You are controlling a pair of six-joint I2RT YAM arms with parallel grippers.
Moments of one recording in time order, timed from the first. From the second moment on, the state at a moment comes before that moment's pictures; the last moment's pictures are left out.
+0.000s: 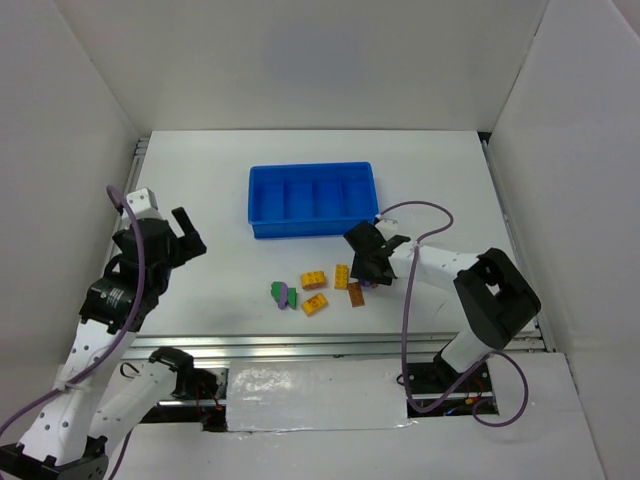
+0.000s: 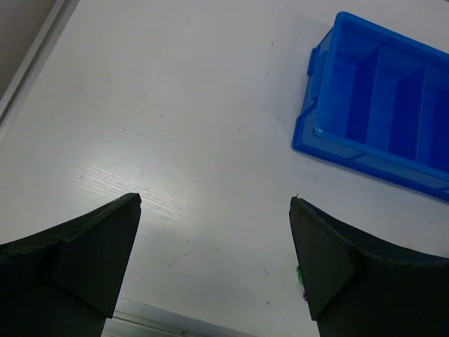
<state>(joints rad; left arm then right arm) -0.29 0.72 0.96 -0.77 -0.47 -0.50 0.65 1.58 0.84 -0.45 0.36 0.84</state>
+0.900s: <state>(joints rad) -0.34 1.00 1.03 -0.50 0.49 -0.57 0.74 0.97 0.83 -0.29 -0.18 0.34</state>
